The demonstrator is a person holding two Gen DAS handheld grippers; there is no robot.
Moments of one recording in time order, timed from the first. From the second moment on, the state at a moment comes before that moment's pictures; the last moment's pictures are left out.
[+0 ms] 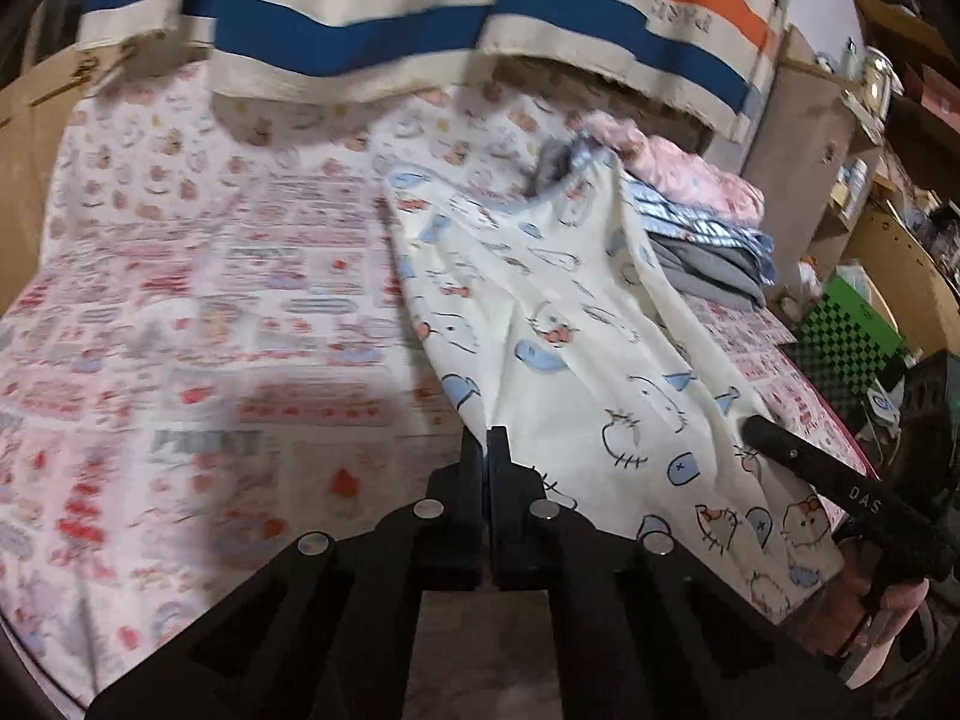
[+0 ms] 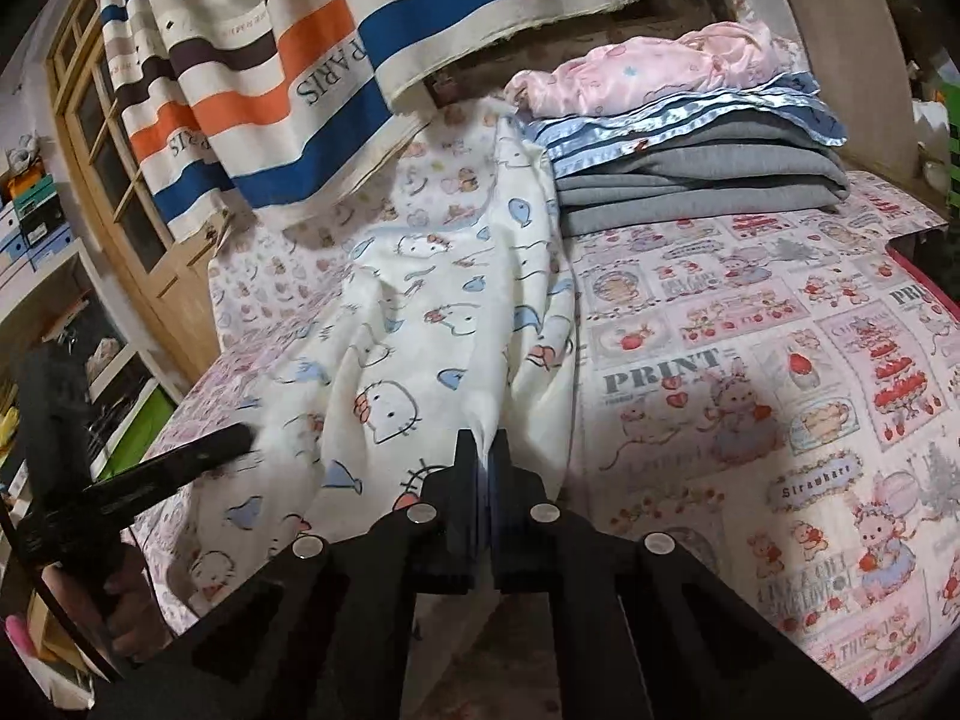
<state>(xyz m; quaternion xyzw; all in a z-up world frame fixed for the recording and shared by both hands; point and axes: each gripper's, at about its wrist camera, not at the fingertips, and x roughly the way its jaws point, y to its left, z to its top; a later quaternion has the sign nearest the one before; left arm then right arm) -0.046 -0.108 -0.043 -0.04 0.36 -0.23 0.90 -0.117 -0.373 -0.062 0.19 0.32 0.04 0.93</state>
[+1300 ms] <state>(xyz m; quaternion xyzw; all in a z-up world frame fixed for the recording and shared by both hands) -0.138 -0.128 -0.039 -0.04 0.31 -0.26 0.91 -0.176 -0.344 -0.068 0.21 0.30 0.09 0.93</state>
